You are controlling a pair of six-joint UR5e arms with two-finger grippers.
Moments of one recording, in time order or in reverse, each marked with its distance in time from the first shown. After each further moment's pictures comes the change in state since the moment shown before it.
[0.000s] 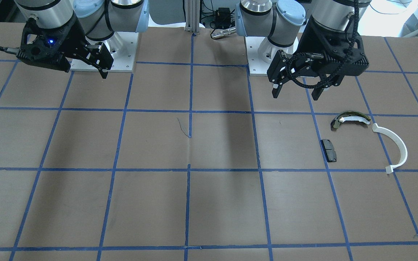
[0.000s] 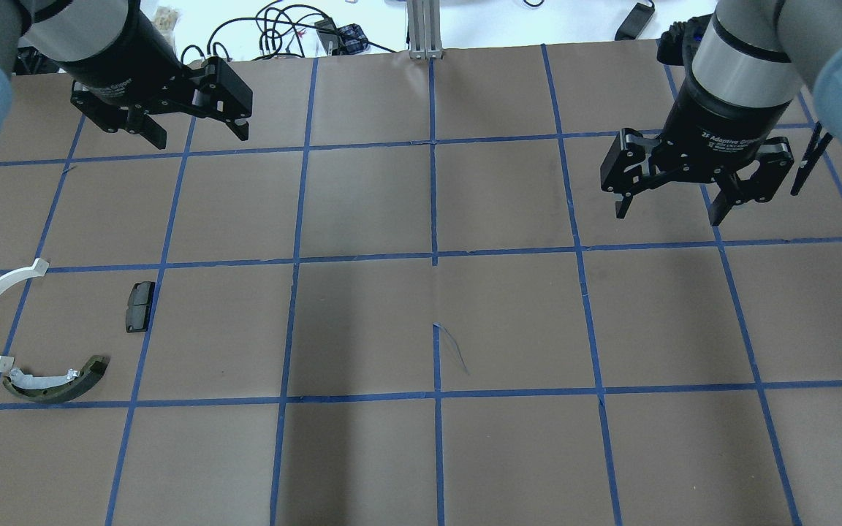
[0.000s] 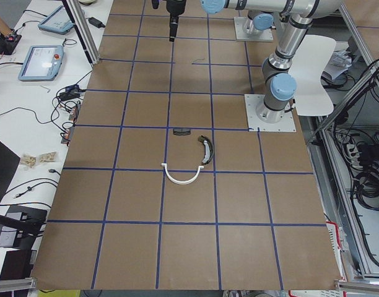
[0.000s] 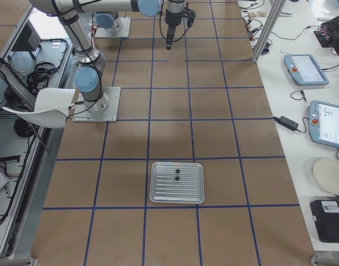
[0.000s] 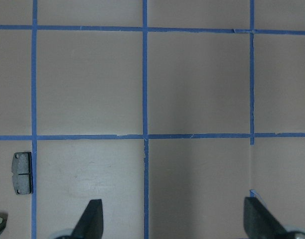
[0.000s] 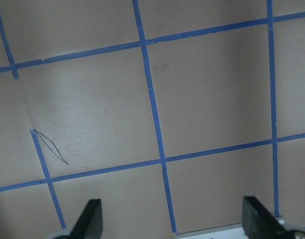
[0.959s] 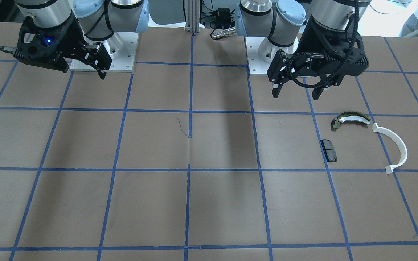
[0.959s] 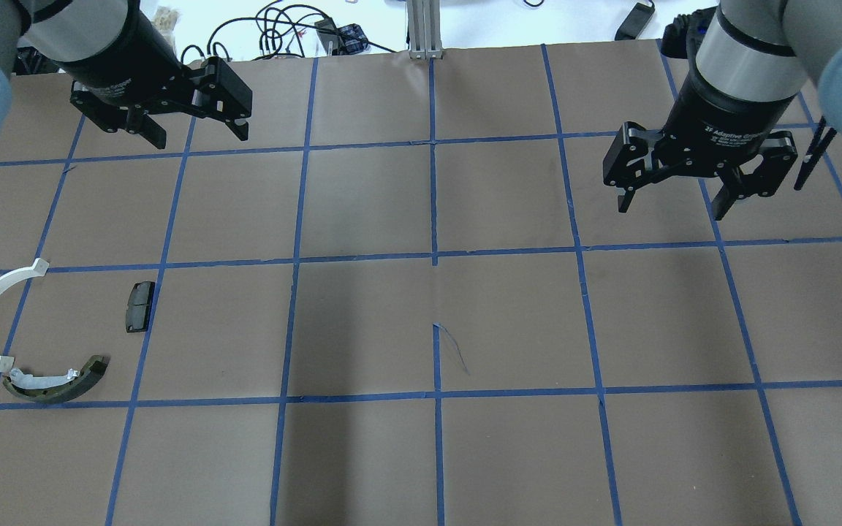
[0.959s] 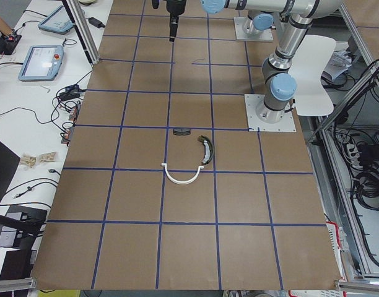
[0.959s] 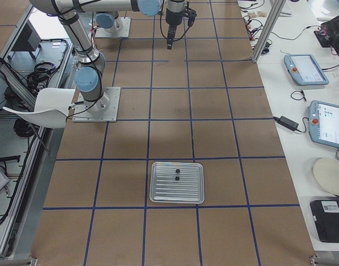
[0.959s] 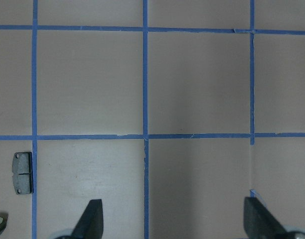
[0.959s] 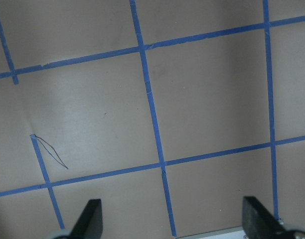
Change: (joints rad) left arm 0.000 0.001 0.000 0.000 0.001 0.000; right arm -0.003 0.002 -0.004 -0.009 -0.005 0.006
